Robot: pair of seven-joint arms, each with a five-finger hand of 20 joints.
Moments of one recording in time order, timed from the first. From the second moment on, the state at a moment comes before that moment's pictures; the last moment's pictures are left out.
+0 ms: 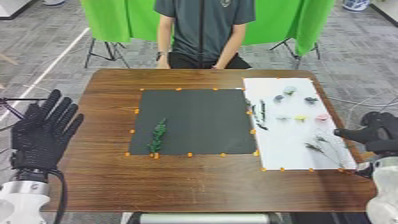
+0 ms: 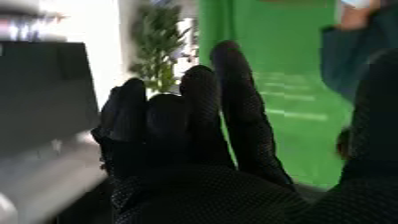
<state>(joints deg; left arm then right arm) 133.4 -57.1 -106.8 -126.7 17.3 7.0 16.4 -122.4 -54.4 105.8 -122.2 -149.5 -5.8 30.9</state>
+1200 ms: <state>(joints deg) 133.8 -57.2 -106.6 -126.7 16.9 7.1 16.4 -115.8 -57.8 103.4 -115.9 -136.2 -20.6 28.0</state>
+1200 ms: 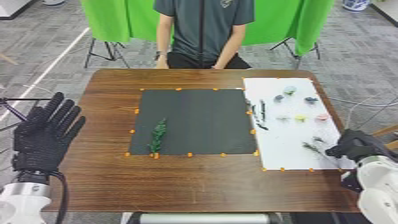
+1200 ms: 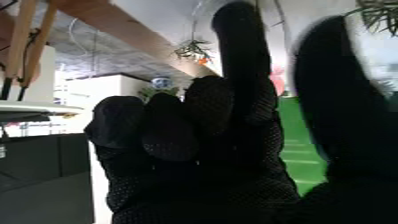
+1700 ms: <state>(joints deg) 133.9 -57.4 -106.3 -126.7 16.9 7.1 16.1 -115.0 -57.4 100.5 -120.1 -128.6 -14.2 33.2</state>
